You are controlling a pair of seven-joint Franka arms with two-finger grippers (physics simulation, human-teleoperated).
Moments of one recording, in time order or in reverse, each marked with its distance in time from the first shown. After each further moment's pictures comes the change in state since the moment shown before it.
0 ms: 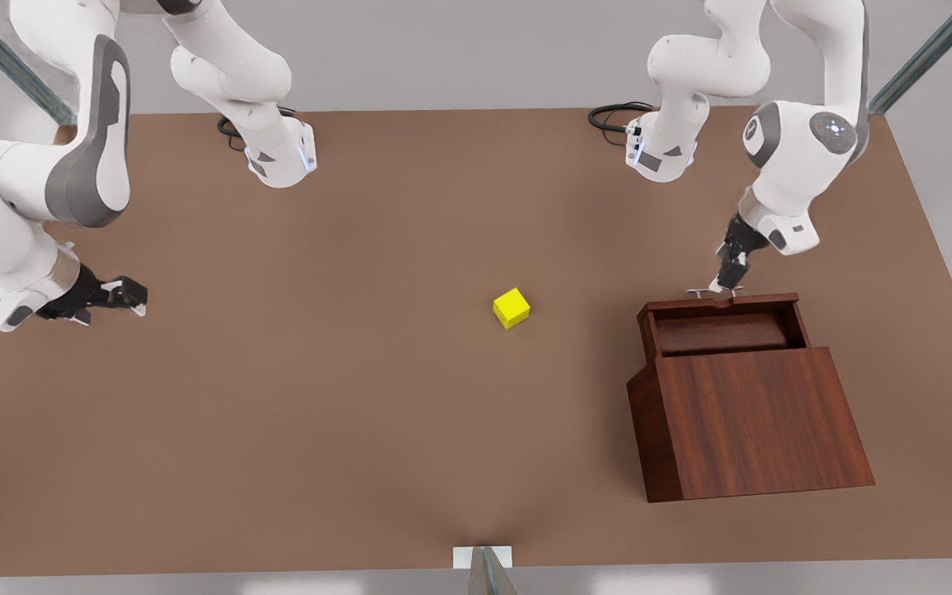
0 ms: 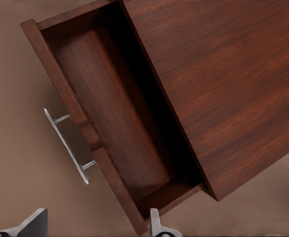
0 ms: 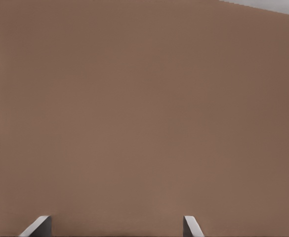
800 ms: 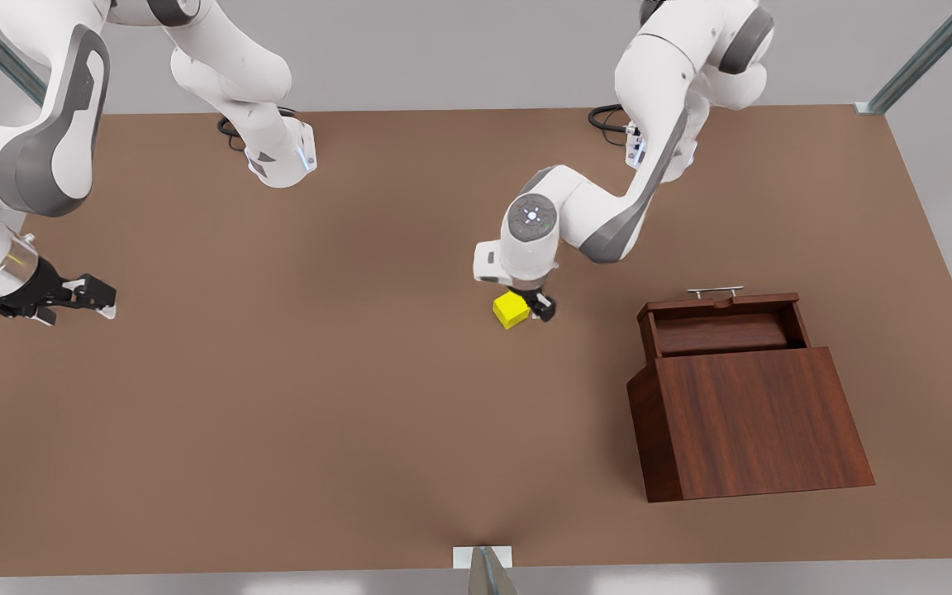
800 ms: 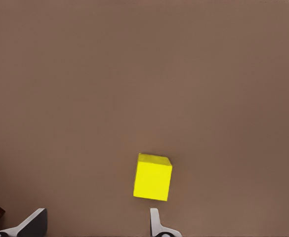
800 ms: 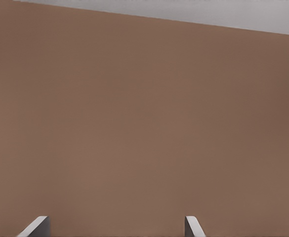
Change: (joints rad) left arm -0.486 0.730 -0.132 0.803 0.089 -0.312 1.263; right arm -0.079 0.054 -0.002 0.183 0.012 -0.076 0.012
